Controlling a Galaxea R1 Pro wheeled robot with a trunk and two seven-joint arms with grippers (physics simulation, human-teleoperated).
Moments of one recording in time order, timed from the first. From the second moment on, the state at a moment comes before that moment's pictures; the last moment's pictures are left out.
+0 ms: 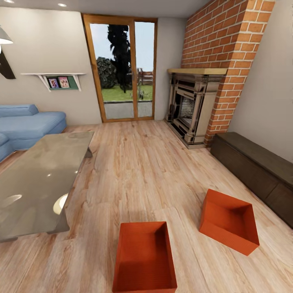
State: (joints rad) left arm -0.01 0.00 0.02 -0.05 0.02 -0.04 -0.01; right arm -0.10 0.00 0.95 0.02 -0.76 -0.15 -0.09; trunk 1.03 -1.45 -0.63
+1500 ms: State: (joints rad) left arm -0.01 0.00 0.02 -0.05 0.02 -0.04 -0.01; right arm -0.10 0.00 0.96 0.02 -0.76 -0.15 -0.09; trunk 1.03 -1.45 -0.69
